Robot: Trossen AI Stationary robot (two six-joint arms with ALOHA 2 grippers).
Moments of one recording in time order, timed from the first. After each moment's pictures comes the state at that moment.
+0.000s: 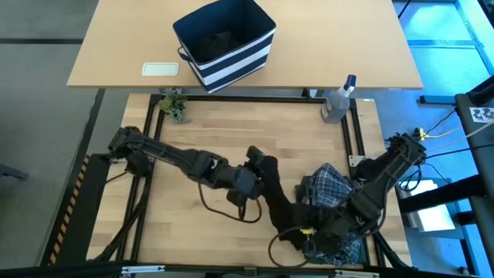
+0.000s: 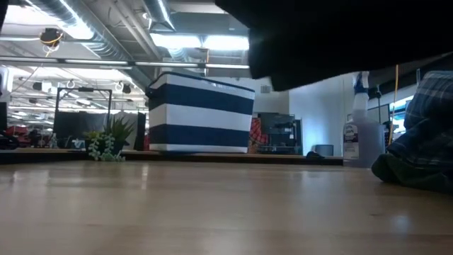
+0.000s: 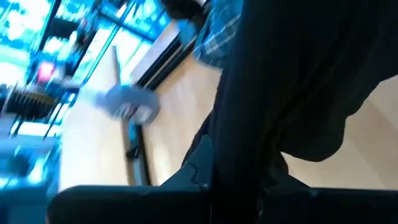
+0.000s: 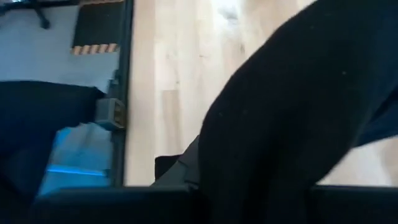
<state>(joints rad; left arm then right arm) -0.29 1.81 1.76 -0.73 -0.57 0.52 0.79 1.62 1.62 -0.99 0.44 0.70</state>
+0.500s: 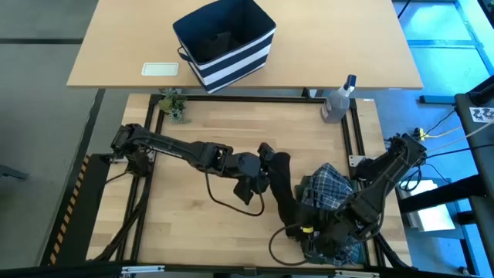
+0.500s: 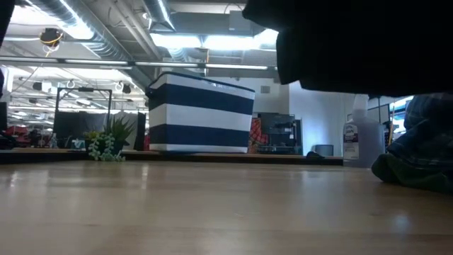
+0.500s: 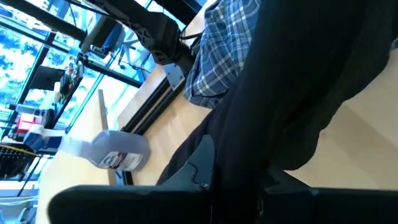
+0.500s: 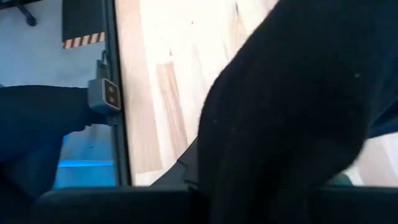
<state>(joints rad) -0.19 1.81 1.70 -0.50 -0.31 0.70 0.82 1.62 1.56 -1.02 0.37 0.91</state>
